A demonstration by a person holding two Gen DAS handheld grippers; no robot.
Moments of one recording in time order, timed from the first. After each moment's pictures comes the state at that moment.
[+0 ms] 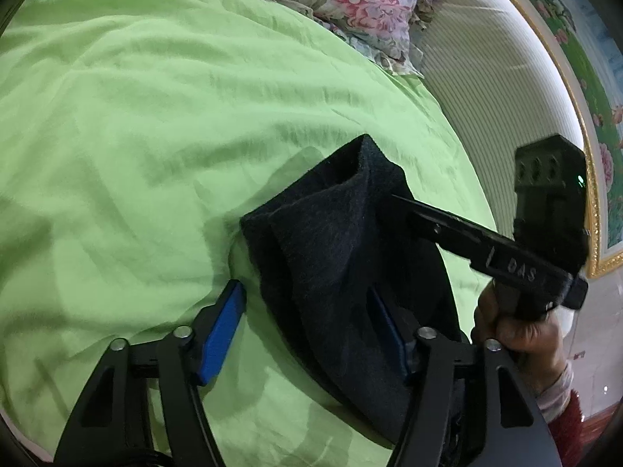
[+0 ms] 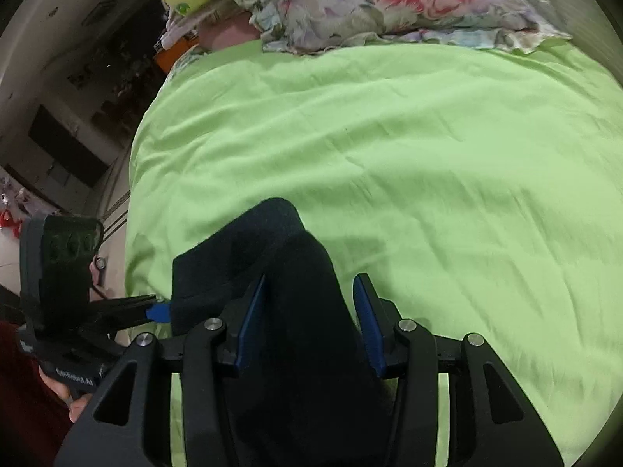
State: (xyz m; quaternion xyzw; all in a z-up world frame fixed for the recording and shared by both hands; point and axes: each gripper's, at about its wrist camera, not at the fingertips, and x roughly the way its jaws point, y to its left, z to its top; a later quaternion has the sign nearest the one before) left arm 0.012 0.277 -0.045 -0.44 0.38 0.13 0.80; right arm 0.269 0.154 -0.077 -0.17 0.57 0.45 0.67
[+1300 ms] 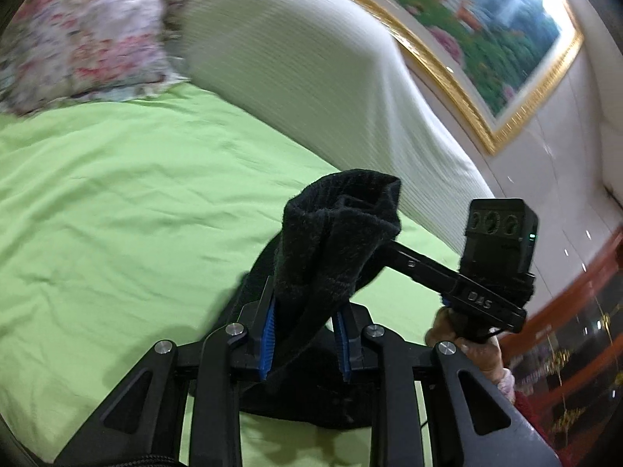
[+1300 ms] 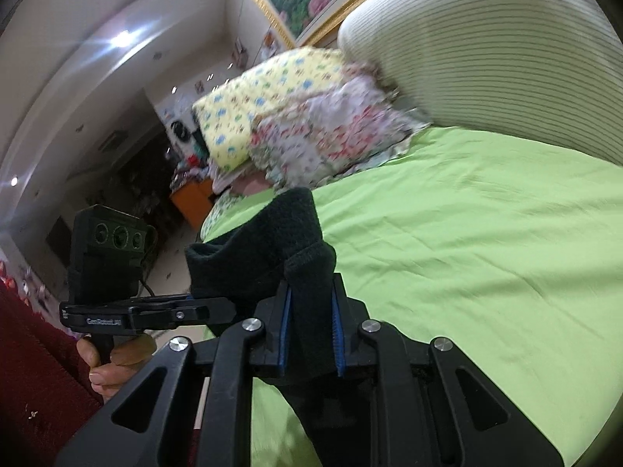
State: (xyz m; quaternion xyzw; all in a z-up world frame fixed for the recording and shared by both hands) left arm 0.036 0.085 0.112 -0.28 0.34 -0.11 0.89; right arm 0.153 -0.093 0.093 0.03 0.38 0.42 0.82
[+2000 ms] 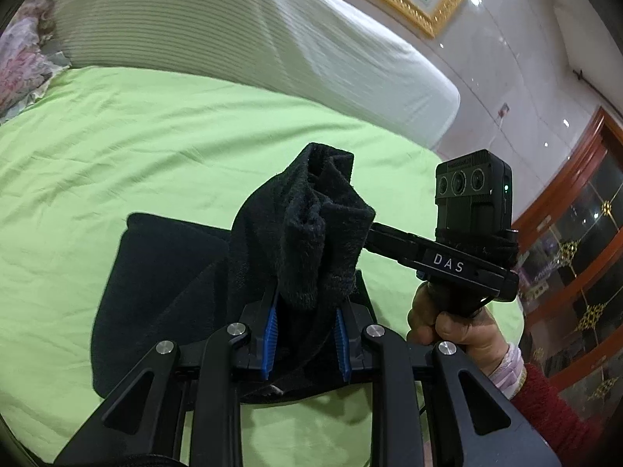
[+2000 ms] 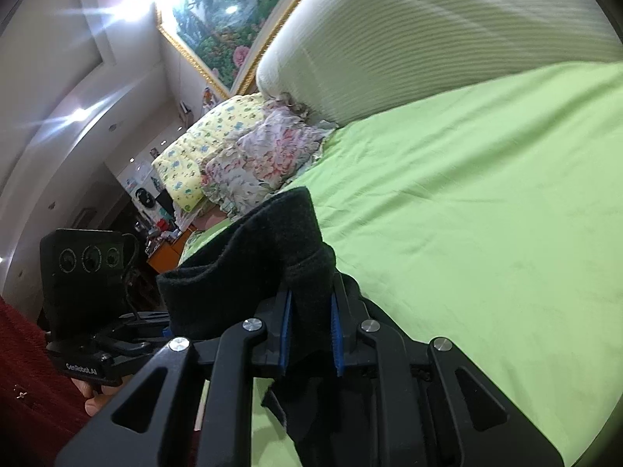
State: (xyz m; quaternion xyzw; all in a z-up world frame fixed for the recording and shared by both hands) left arm 0.042 -0.093 0.073 -0.15 0.41 -0.21 0.87; right arm 0.093 -0.222 0.047 0.14 0.36 0.33 0.86
